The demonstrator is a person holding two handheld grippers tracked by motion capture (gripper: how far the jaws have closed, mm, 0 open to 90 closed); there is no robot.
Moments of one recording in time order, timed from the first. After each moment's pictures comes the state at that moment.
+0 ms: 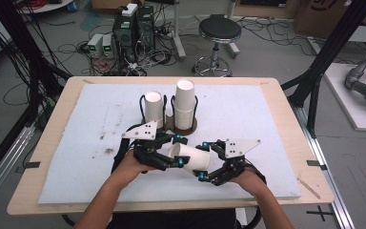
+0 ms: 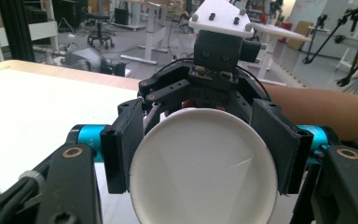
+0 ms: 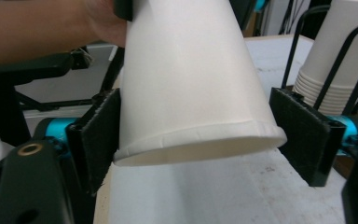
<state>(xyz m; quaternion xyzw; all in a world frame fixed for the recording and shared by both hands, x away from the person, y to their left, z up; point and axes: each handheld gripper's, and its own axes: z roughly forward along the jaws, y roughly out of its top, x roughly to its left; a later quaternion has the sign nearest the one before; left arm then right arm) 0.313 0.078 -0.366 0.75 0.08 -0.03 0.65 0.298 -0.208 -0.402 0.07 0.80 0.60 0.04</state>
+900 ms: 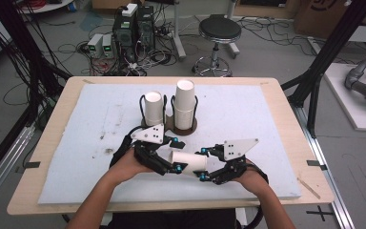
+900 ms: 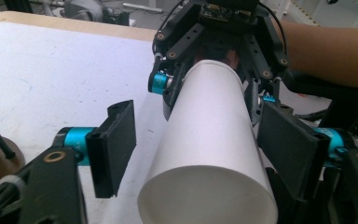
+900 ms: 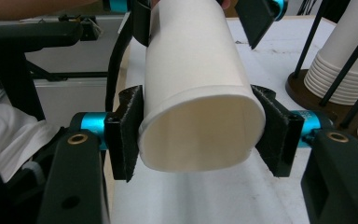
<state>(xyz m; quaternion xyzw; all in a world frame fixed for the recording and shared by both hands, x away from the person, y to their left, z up) 0.313 0.073 -0.365 0.83 0.07 -0.02 0.56 0.299 -0.210 -0.400 0.05 0.83 0.56 0.03</state>
